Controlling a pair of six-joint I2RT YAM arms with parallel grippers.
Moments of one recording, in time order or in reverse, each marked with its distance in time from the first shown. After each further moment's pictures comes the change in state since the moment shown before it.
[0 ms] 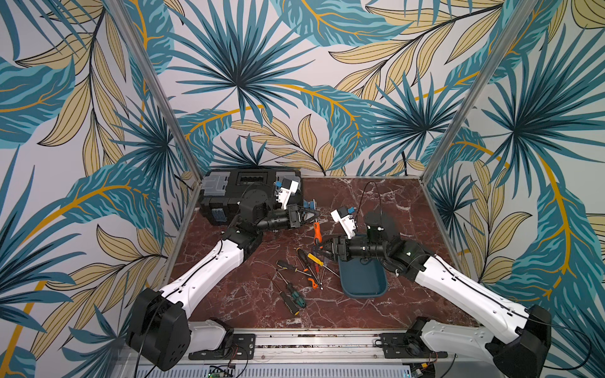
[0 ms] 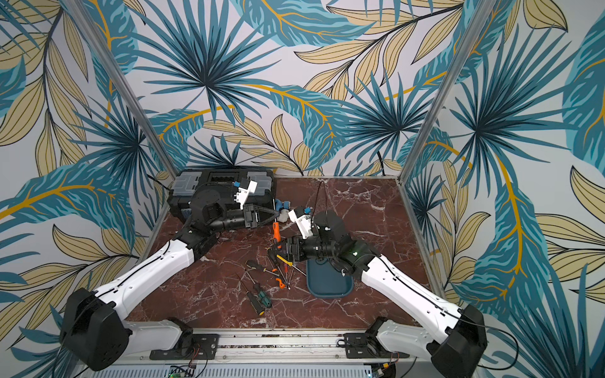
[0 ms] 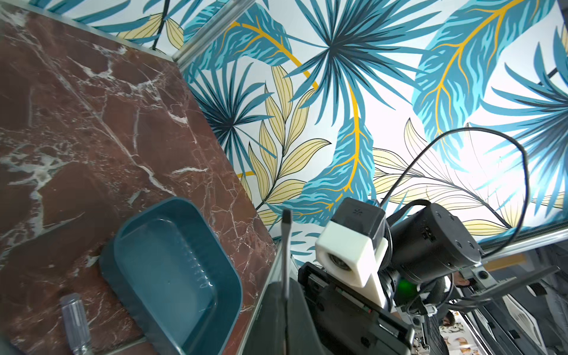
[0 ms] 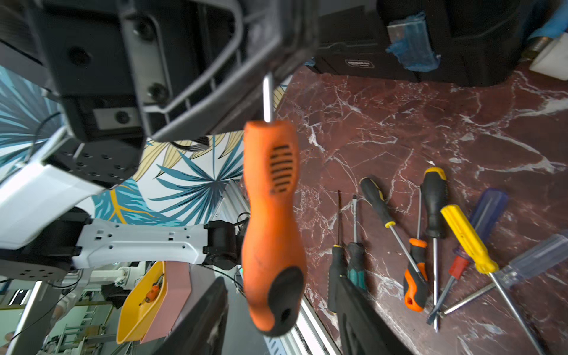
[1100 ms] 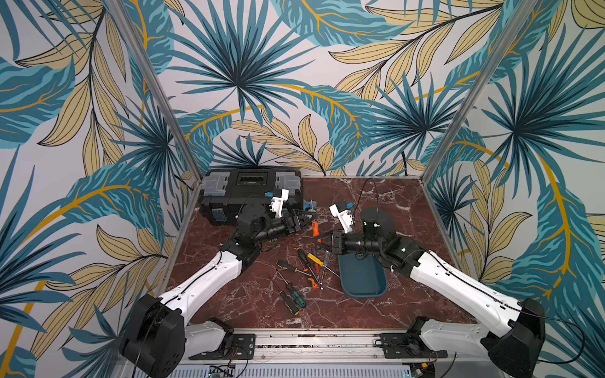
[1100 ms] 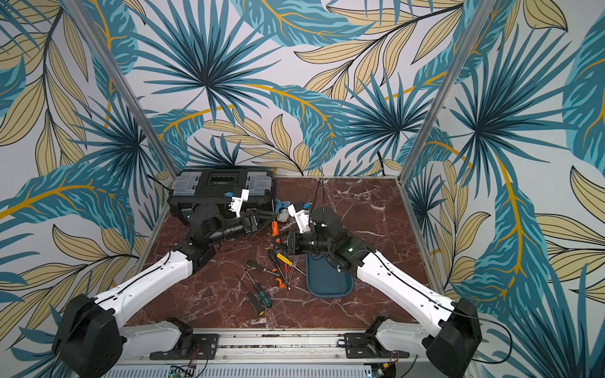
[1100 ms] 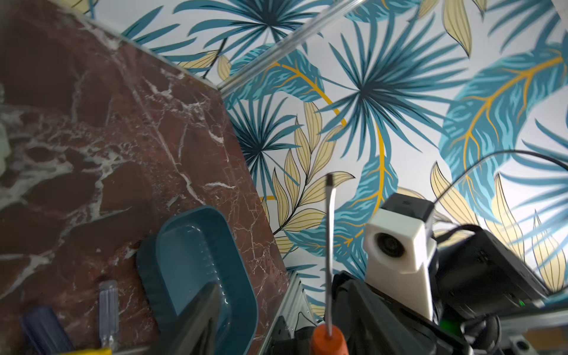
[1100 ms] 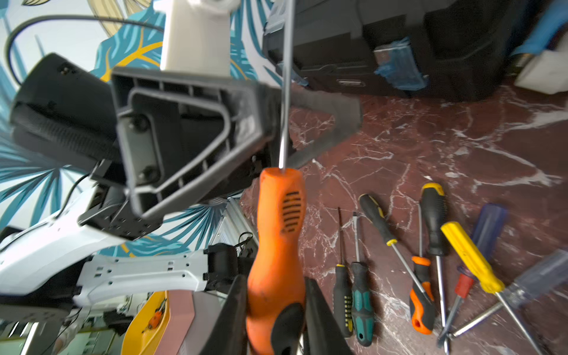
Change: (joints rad) left arm -0.057 -0.058 -0.140 -0.031 -0.283 -0.009; right arm 0.002 0.087 0.095 -0.073 0.119 0.024
